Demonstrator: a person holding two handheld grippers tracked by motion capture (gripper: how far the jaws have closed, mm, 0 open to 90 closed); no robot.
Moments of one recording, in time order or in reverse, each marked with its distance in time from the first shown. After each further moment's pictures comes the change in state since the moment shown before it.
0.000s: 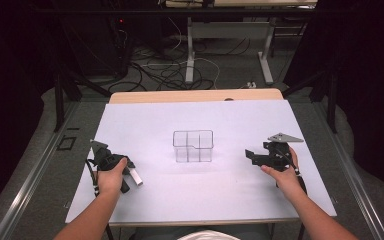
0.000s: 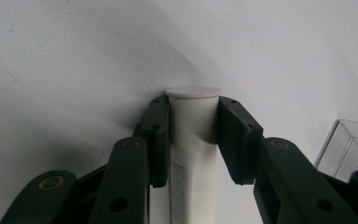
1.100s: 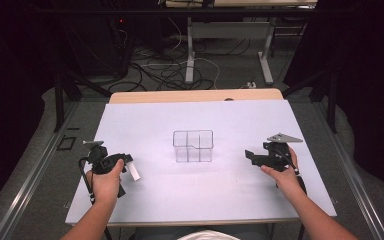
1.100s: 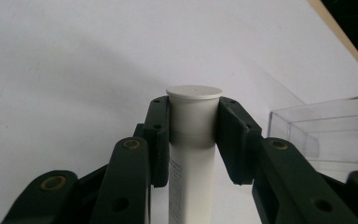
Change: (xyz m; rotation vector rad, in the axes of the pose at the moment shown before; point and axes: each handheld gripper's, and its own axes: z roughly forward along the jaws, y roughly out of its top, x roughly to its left) left arm -0.007 -0.022 -0.036 -0.231 -0.155 0.273; right arm 0.000 -0.001 0.002 0.008 -0.005 -0.004
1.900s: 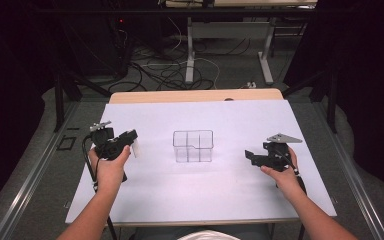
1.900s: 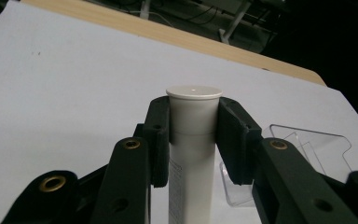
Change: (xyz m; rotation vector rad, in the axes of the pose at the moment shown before) left arm -0.064 0.017 -0.027 -0.286 -0.077 0.374; right arm 0.000 -0.001 0.001 0.003 -0.005 -0.005
